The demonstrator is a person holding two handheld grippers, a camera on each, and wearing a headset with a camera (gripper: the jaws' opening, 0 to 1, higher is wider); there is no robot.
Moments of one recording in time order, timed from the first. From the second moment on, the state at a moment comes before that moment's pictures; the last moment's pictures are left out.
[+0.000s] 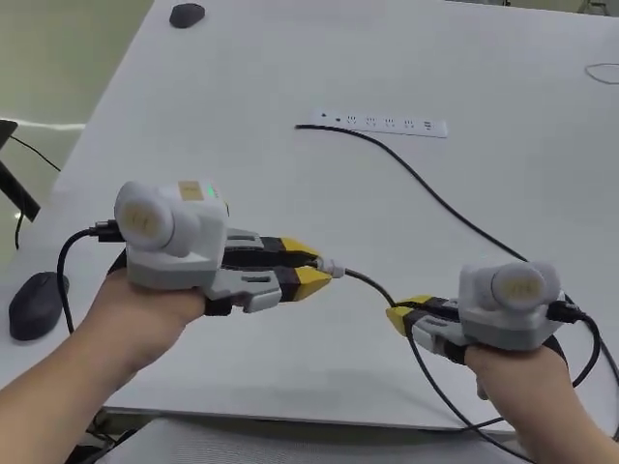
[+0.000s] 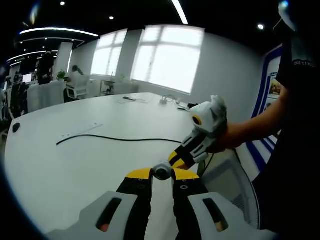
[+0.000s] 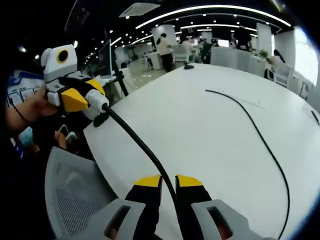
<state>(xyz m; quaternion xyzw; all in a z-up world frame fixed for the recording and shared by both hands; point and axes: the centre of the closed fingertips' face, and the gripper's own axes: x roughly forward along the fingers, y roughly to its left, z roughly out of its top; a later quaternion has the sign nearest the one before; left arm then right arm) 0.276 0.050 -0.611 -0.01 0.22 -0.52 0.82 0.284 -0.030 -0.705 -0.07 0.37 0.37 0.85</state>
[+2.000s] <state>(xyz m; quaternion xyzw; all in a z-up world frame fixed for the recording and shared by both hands) 0.278 0.049 -0.610 -0.03 0.21 -0.53 0.82 0.290 0.021 -0.669 -0.23 0.24 0.48 0.81</state>
